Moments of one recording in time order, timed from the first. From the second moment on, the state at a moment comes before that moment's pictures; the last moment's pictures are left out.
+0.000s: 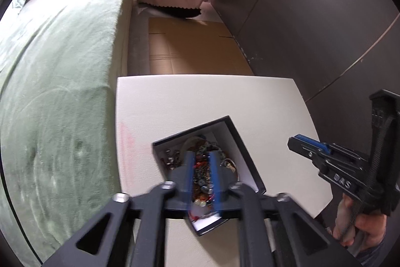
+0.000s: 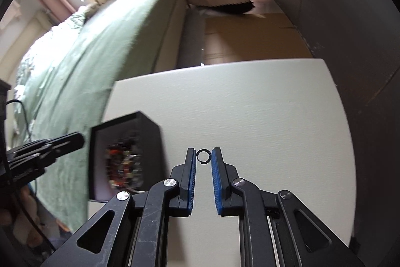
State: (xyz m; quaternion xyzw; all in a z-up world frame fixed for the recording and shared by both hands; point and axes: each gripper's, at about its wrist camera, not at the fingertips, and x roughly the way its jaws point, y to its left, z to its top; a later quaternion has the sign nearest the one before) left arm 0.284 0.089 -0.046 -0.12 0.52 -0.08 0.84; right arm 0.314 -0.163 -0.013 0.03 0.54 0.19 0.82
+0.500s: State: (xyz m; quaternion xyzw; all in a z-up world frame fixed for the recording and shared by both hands) left arm 0.238 0.127 0.001 -0.14 0.47 -0.03 0.87; right arm 0.287 -0.117 0.014 0.05 0.52 0.28 0.81
